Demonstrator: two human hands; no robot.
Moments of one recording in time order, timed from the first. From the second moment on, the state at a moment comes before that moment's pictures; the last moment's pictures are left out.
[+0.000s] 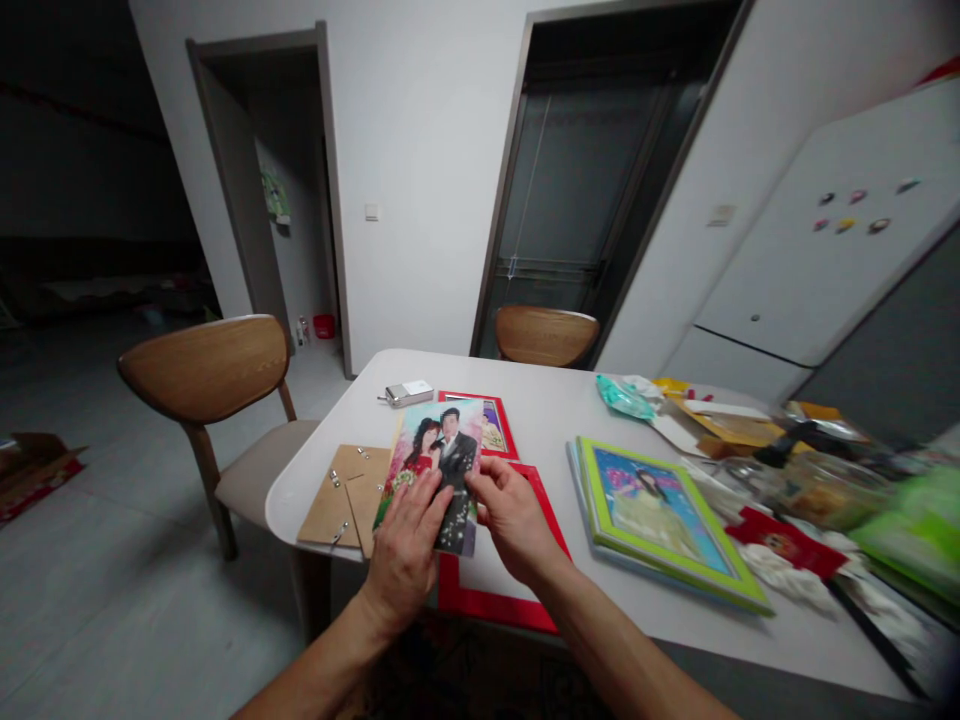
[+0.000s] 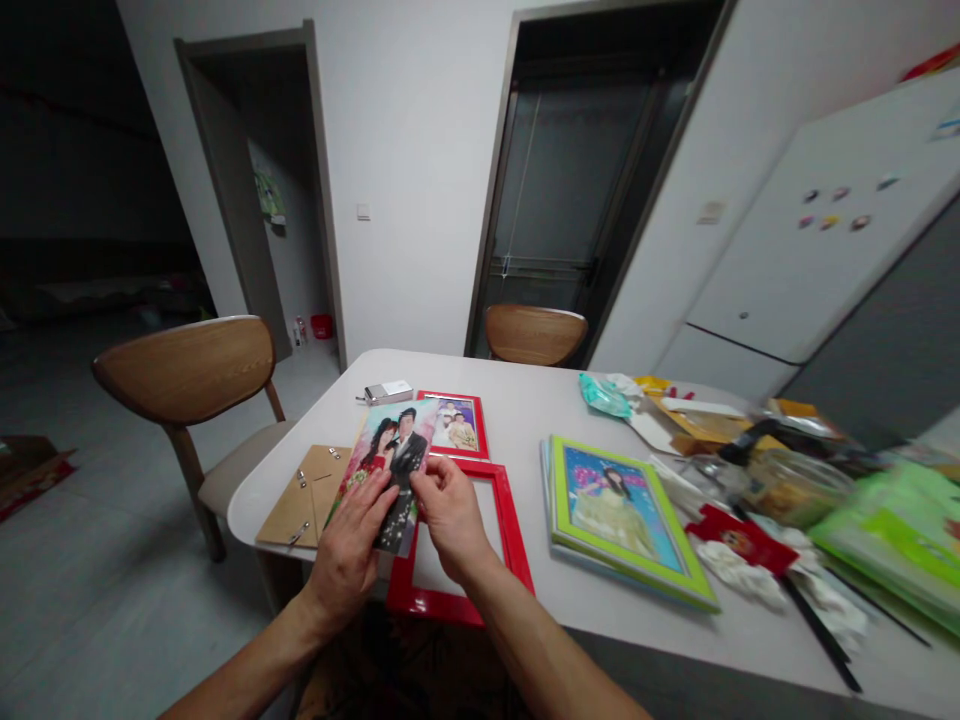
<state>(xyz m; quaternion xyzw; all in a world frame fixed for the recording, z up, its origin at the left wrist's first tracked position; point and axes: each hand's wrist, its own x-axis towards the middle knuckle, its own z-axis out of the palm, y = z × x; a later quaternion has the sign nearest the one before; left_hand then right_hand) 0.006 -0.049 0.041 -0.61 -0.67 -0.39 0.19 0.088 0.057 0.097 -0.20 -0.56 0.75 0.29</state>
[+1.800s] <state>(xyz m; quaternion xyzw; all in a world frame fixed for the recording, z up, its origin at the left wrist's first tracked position) 0.041 -0.026 0.026 -0.62 -0.75 -0.20 -0.08 0.122 0.137 0.016 -0.39 -0.90 0.03 0.18</state>
